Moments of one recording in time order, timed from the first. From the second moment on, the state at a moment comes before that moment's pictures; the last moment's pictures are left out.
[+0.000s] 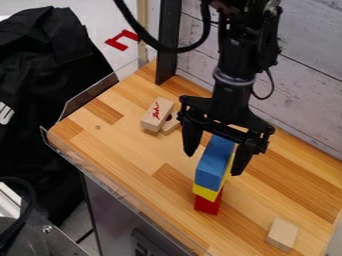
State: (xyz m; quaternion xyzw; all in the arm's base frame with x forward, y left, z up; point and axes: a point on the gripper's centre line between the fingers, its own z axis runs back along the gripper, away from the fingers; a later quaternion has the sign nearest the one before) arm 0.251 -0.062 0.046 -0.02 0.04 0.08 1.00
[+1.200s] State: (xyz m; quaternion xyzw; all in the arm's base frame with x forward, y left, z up) arm 0.269 -0.011 0.076 -0.02 -0.03 0.13 0.99
